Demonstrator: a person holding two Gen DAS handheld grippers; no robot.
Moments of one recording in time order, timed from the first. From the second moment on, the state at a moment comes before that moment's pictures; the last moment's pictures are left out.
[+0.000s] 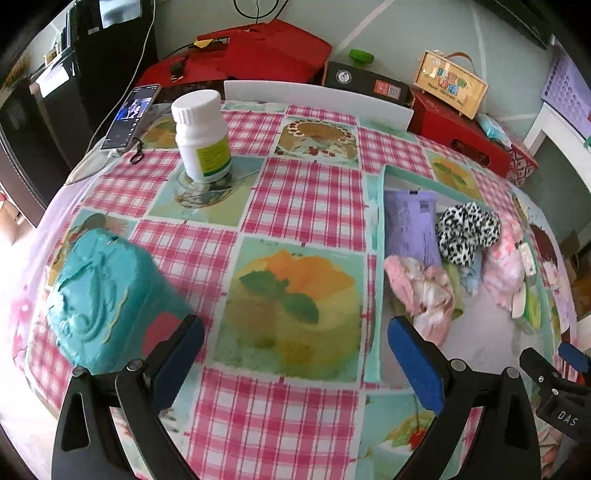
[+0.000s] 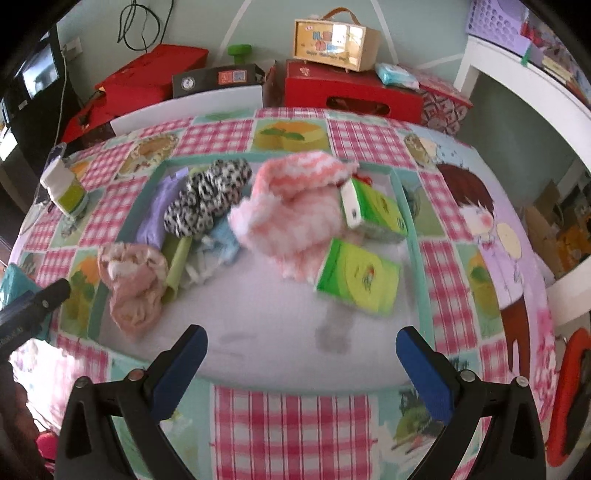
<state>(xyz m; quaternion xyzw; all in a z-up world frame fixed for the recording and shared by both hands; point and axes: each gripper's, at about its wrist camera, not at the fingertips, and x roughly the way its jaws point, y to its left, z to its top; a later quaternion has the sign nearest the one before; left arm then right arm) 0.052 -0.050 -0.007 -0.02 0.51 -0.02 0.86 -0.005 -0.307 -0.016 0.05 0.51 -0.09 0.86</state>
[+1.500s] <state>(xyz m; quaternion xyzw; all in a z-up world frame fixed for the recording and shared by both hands) -0.021 0.000 0.022 0.05 0.51 0.04 0.86 -0.055 -0.261 -0.009 0.04 0.52 -0.08 0.85</state>
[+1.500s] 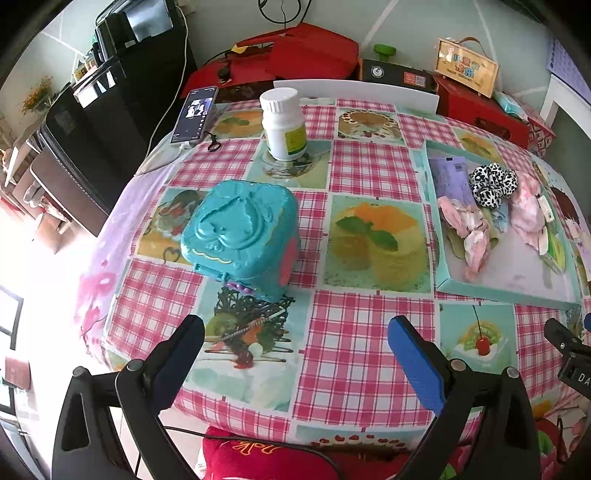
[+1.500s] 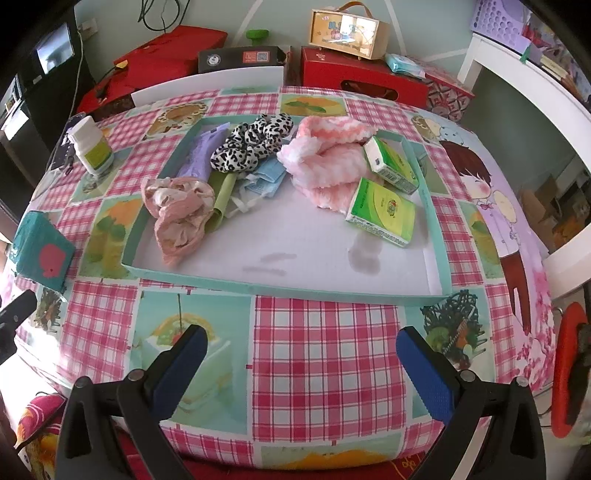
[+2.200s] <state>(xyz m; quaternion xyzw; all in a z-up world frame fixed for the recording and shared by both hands) -0.029 -0.011 0.032 0.06 0.51 0.03 0.86 -0.064 -0.245 0.017 0.04 0.51 -0.07 0.86</state>
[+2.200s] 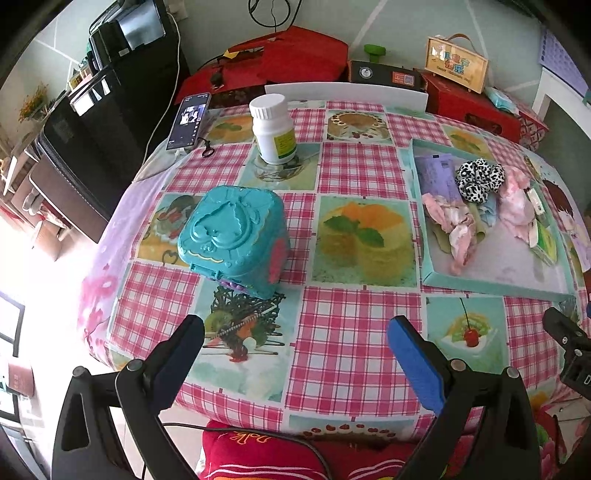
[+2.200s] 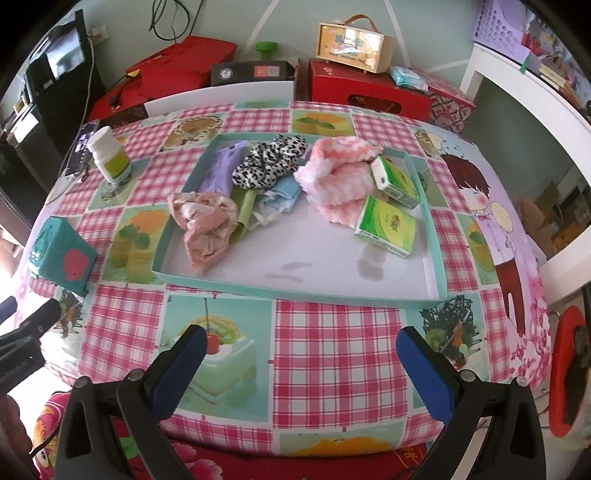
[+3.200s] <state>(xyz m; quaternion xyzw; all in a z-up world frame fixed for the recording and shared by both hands) -0.033 -0.018 0.039 0.06 0.50 0.01 0.86 -0.066 -0.227 0.028 0.02 0.50 -0.06 0.86</state>
